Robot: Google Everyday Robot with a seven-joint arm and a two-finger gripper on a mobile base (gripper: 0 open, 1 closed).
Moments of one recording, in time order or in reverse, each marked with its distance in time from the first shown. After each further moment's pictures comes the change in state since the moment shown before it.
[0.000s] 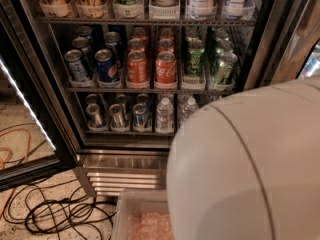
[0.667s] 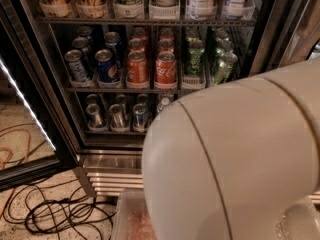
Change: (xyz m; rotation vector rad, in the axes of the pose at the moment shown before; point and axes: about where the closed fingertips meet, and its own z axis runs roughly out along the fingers) arm -0.001 -0.009 0.004 0.056 -0.039 0.018
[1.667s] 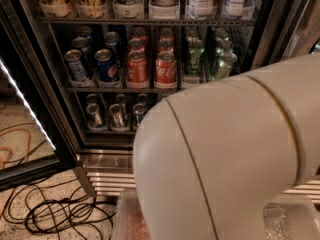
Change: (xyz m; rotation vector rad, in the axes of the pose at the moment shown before) arm -0.017 -0.012 0.004 0.039 -0.054 0.033
